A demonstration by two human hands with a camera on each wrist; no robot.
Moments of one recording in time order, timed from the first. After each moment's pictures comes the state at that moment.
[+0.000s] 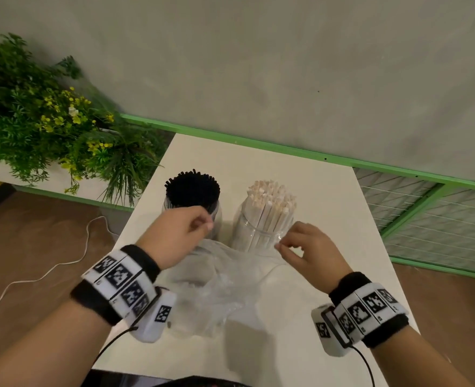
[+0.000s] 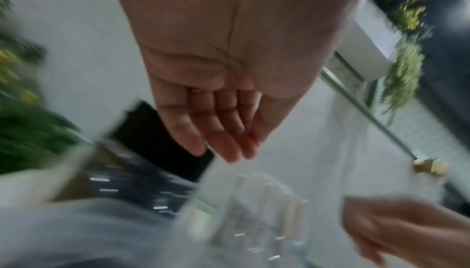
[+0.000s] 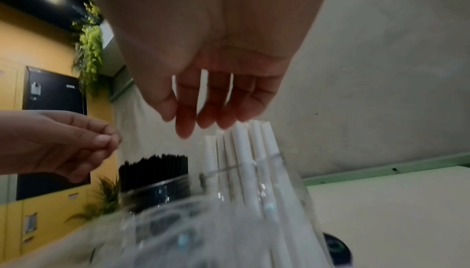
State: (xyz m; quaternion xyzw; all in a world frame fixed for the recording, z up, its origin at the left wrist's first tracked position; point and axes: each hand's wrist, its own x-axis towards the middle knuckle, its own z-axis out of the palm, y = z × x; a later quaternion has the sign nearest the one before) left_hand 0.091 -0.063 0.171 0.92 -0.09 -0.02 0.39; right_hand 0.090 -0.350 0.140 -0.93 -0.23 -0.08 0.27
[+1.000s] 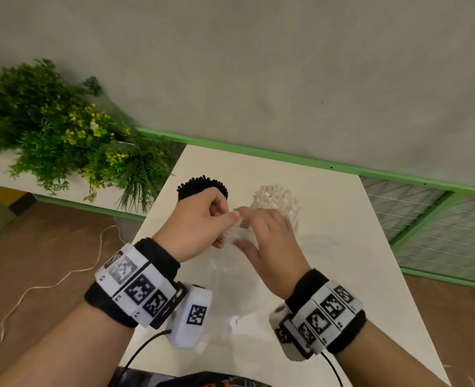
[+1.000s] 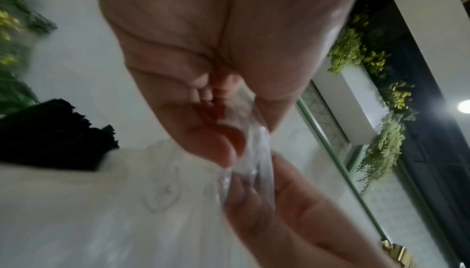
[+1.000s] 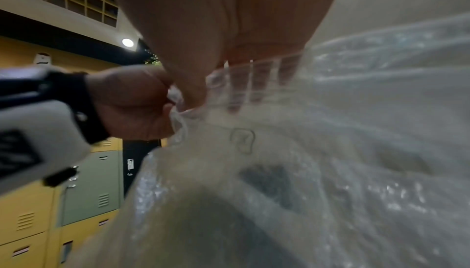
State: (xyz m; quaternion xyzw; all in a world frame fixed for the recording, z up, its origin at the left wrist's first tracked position) left_hand 0.064 -0.091 0.226 0.82 -0.04 0.00 0.57; right_hand 0.058 -0.258 0.182 -0.92 -0.27 -0.14 0.25
